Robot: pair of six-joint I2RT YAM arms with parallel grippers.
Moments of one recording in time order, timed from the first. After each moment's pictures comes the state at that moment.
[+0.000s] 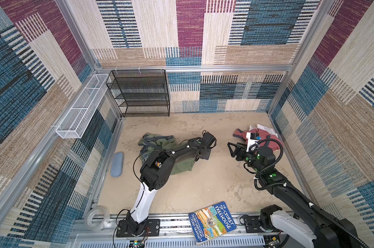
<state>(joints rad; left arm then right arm) -0.79 2.14 1.62 -0.58 -0.23 -0.39 0.28 0.95 0.48 0.24 -0.20 0.48</state>
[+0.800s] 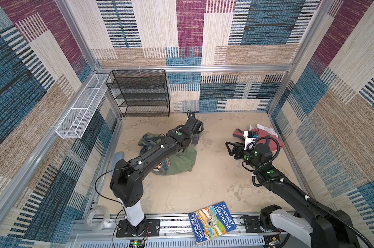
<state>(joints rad) -0.69 1.72 1.55 -0.63 -0.39 -0.34 0.28 1.04 0.52 0.27 -0.24 0.48</state>
